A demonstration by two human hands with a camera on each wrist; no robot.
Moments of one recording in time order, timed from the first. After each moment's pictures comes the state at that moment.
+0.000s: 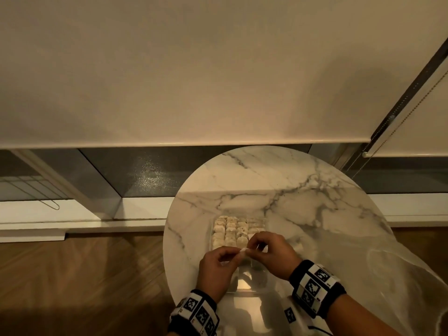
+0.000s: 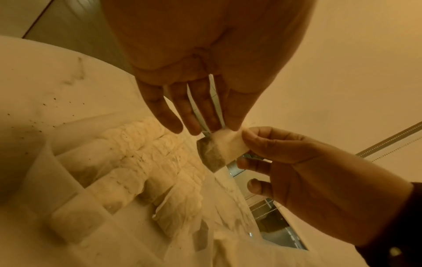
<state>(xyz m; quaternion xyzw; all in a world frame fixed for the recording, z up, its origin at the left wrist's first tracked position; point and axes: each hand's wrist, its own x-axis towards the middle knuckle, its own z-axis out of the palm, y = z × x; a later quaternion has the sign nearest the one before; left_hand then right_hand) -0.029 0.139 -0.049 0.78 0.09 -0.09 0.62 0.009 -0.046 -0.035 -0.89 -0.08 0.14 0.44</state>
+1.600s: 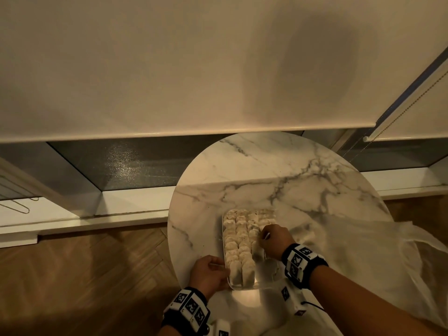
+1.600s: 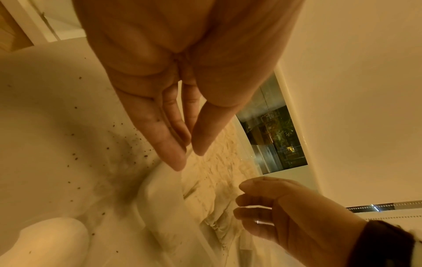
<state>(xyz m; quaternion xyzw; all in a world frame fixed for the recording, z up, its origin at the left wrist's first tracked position) -0.006 0.216 -0.111 0.65 0.30 -0.31 0.62 0.049 -0.005 -0.091 -0.91 0.18 0.28 0.25</state>
